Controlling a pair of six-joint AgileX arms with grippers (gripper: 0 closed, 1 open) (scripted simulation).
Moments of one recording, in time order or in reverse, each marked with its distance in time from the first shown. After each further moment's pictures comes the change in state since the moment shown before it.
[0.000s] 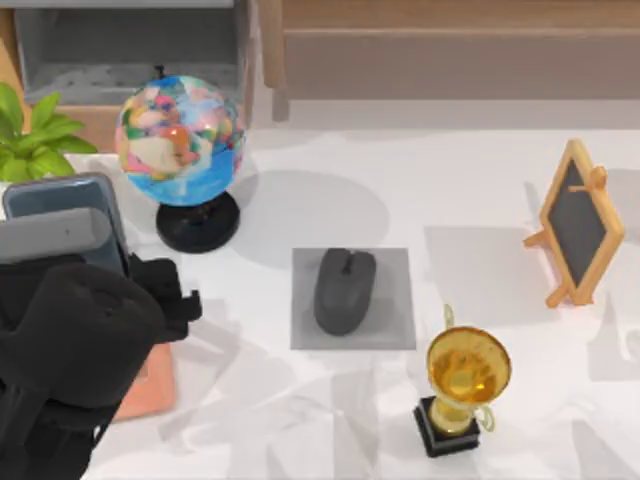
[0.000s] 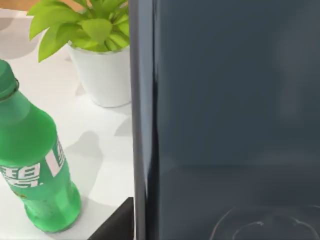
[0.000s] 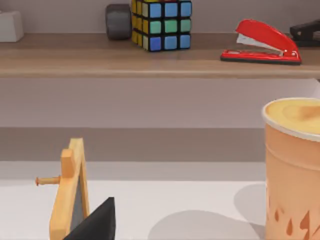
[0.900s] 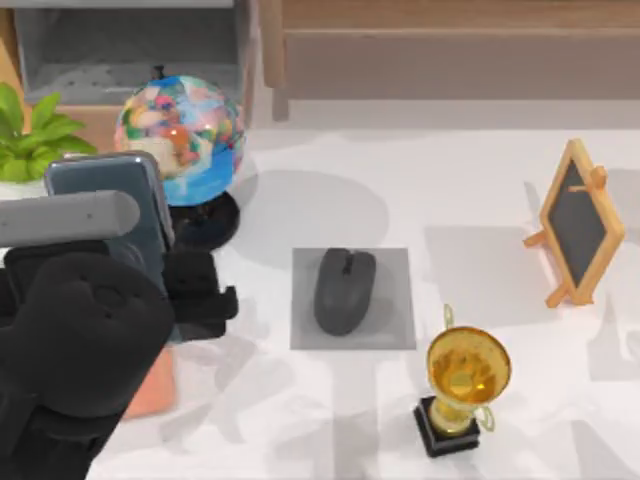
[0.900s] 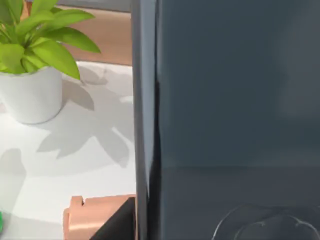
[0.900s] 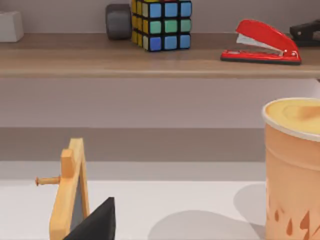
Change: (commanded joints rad) left arm -0.105 -0.026 0.090 -0.052 0.044 -0.009; right arm 0.000 0.000 0.000 0.000 0.000 0.000
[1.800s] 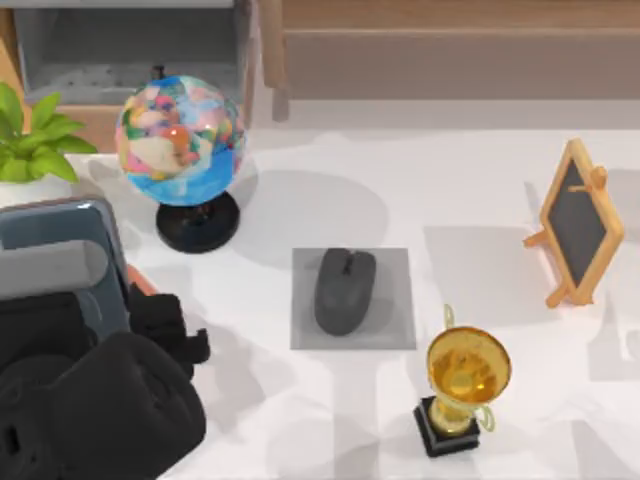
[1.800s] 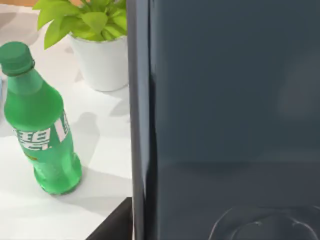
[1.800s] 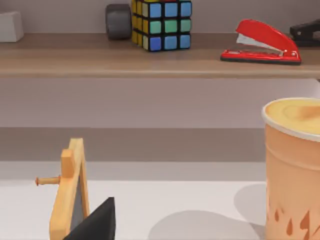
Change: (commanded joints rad) left arm -0.166 -0.013 0.051 -0.393 -0.194 -0.338; right arm 0.000 0.000 0.000 0.000 0.000 0.000
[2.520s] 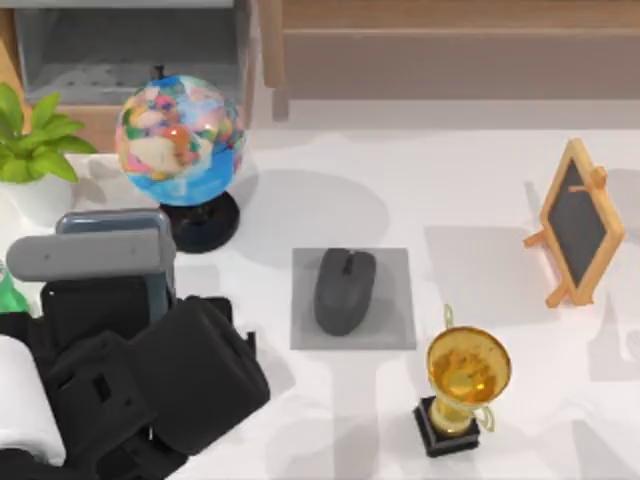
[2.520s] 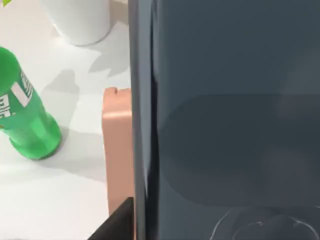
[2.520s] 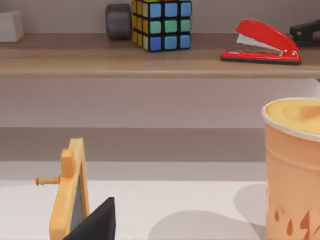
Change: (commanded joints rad) left arm 0.027 0.184 0.088 -0.027 0.127 0.012; right arm 0.000 0.000 0.000 0.000 0.000 0.000
